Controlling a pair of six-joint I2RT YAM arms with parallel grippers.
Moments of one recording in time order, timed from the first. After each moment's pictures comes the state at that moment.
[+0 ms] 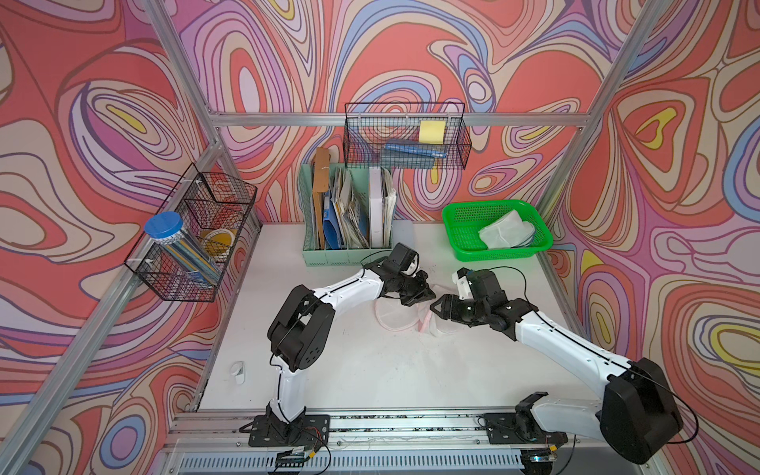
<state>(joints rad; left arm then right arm) -0.68 1.97 1.46 -0.35 0.57 -1.04 0.47 1.29 0.80 -0.36 -0.29 0.61</state>
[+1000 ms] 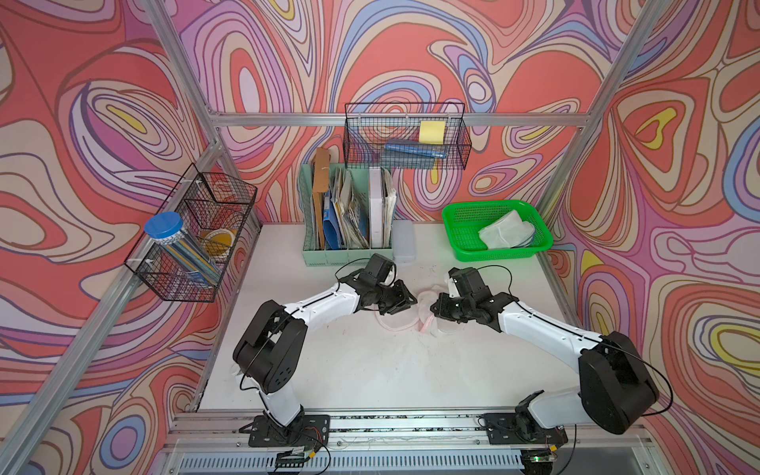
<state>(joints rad) -0.62 1.74 1.12 -0.25 0.51 -1.00 0.49 1.43 0.85 -0.33 -0.22 0.65</state>
